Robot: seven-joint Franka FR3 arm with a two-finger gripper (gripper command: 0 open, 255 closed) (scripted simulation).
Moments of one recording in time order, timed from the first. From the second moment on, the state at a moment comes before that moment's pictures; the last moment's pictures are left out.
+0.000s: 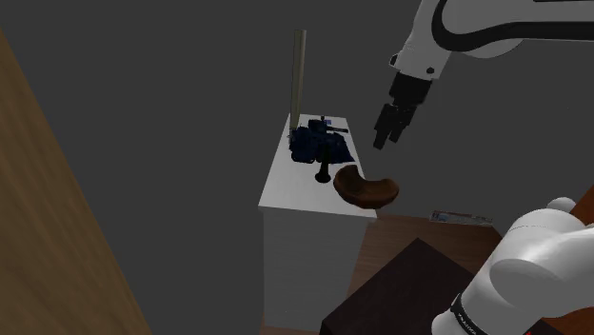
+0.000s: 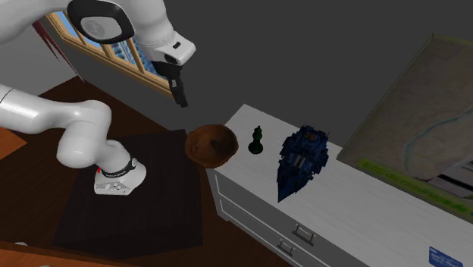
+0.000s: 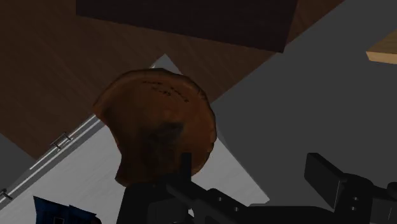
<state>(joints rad) -0.01 -0.78 0.01 -2.40 0.12 1.70 -0.16</state>
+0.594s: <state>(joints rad) -0.08 -0.59 0.10 -2.41 0.11 1.96 0.03</state>
